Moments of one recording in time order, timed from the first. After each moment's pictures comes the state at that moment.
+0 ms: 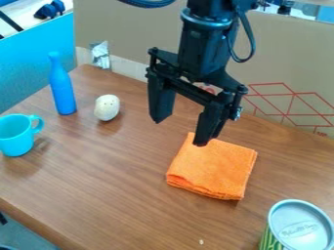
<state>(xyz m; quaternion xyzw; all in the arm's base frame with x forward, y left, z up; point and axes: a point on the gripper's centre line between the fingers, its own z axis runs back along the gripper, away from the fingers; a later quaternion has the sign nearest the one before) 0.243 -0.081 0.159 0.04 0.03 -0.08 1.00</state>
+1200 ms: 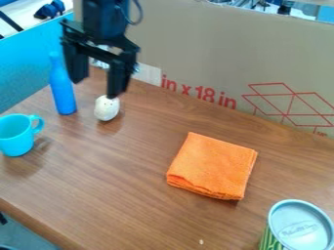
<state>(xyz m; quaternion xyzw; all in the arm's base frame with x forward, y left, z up) 0.264 0.068 0.158 0.06 0.02 0.05 1.00</state>
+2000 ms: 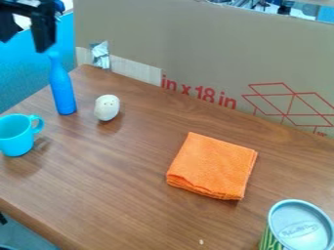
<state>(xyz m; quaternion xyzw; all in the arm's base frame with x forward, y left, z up) 0.246 0.155 0.196 0.07 -0.07 0.12 0.99</state>
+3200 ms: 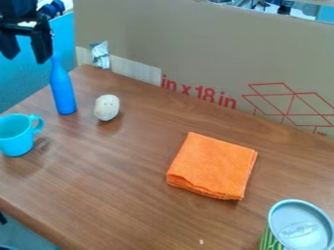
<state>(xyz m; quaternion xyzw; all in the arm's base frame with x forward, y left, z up) 0.293 0.203 0.147 0.02 -0.08 0.14 0.99</state>
